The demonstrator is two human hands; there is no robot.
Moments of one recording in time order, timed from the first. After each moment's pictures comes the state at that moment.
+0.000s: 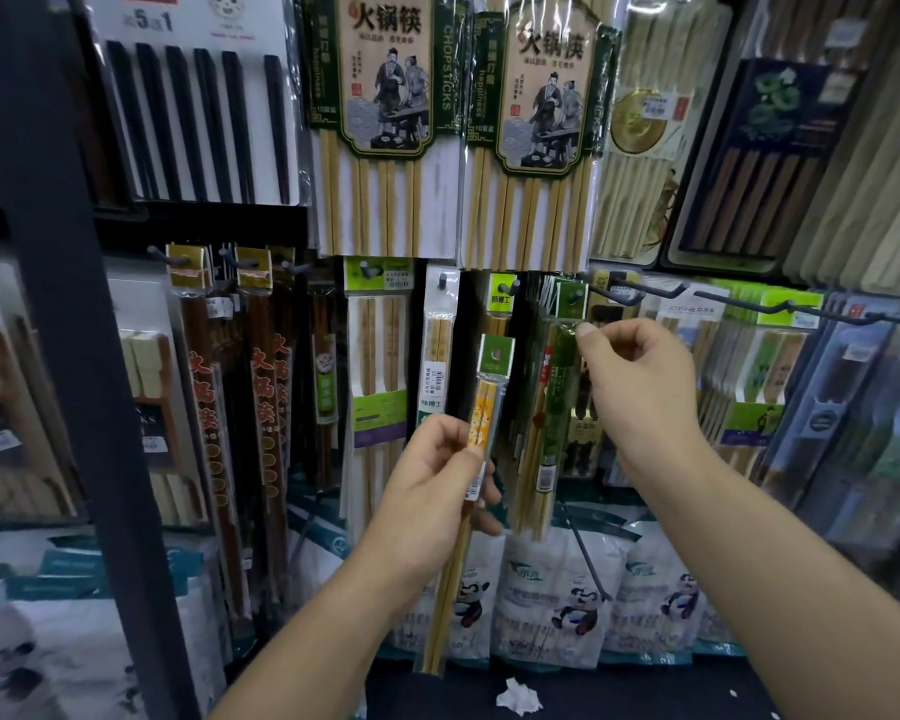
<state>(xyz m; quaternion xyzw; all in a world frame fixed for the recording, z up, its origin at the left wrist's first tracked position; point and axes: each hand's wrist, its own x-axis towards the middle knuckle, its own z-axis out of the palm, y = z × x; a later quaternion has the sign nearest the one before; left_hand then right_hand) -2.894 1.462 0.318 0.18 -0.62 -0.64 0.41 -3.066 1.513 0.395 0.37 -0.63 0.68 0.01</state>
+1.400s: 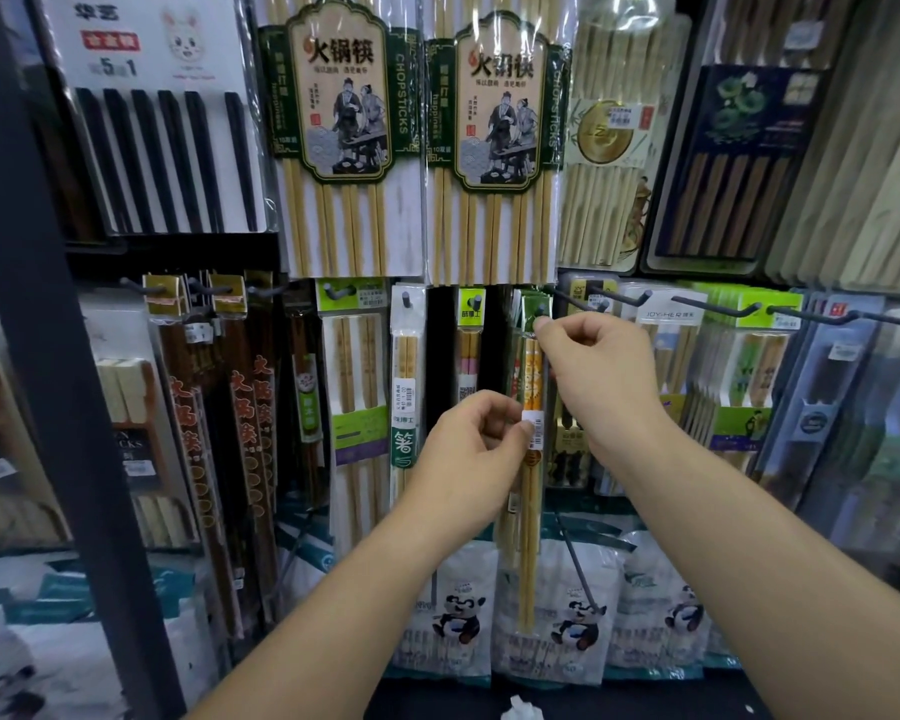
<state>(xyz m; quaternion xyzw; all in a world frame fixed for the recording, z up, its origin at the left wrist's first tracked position) -2.957 1.455 0.344 0.23 -0.74 -0.47 0.43 -3.079 1.503 0.410 0.43 -0.61 0.67 -0.02</state>
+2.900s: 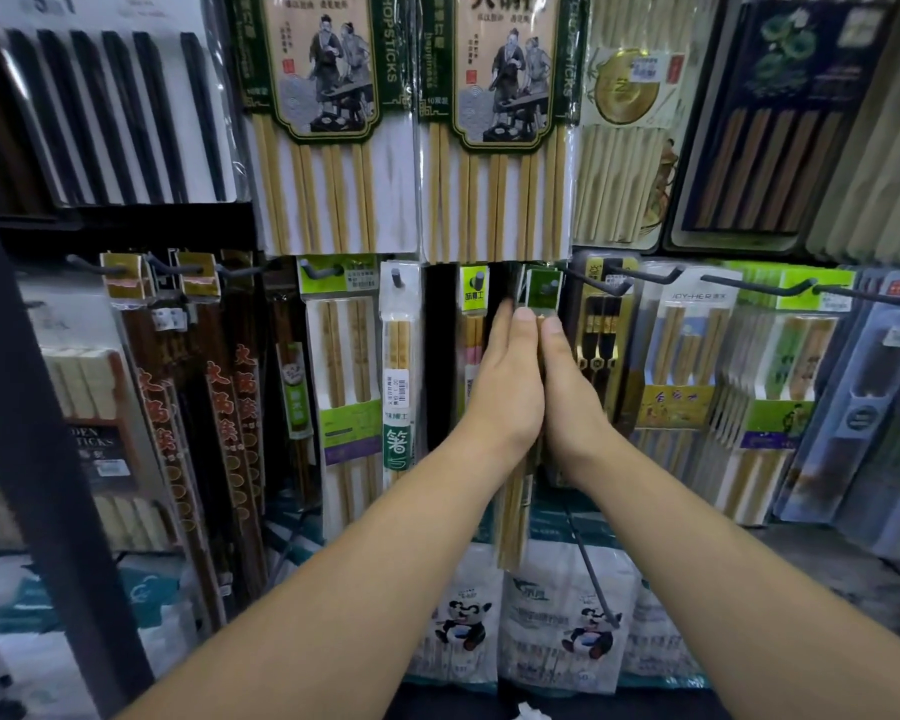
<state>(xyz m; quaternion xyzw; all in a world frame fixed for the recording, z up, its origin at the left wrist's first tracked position) -3.030 1.417 0.369 0.21 -0.66 -0.56 0.46 -3.101 1.442 0.352 0.51 -0.48 0.68 -0.23</state>
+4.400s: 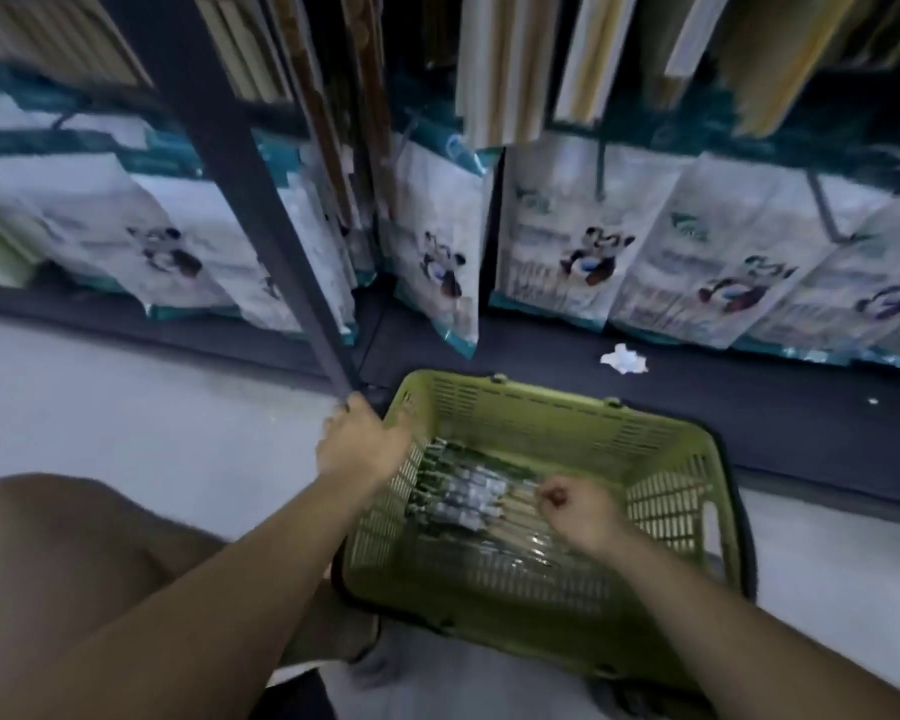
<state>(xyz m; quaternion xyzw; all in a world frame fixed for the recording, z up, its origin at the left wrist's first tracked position) -2.741 1.488 -0.021 0.73 -0.61 -0.31 0.02 -2.978 1.617 -0.074 0.46 -0.77 0.09 -0.43</state>
